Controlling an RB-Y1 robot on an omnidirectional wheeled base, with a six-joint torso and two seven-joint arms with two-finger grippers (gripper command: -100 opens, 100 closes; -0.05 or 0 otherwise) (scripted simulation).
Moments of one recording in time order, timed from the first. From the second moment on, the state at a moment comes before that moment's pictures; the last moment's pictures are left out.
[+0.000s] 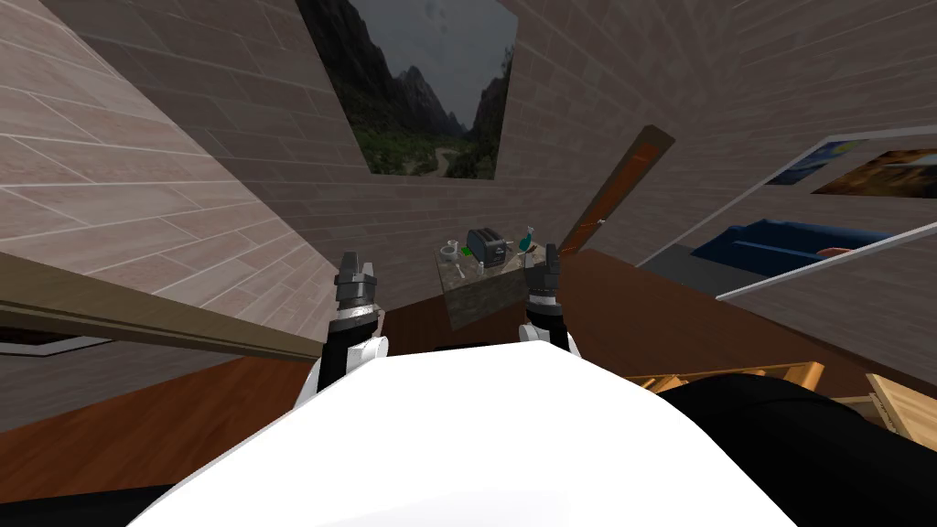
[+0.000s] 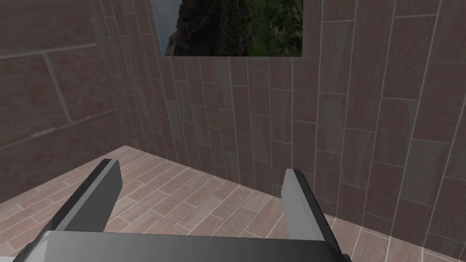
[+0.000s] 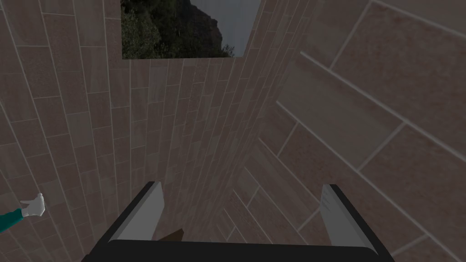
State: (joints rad) left arm 0.50 0.03 0.07 -2.25 0.01 -0.41 -0.15; right arm 0.54 0.01 0.05 -2.32 0.08 -0.49 -0.05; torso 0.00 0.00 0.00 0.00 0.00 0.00
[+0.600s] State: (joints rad) left arm 0.49 0.13 0.09 -2.23 0.03 -0.31 -0.21; right arm 0.54 0.01 0.05 -2.32 0.08 -0.49 -0.05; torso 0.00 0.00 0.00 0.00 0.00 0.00
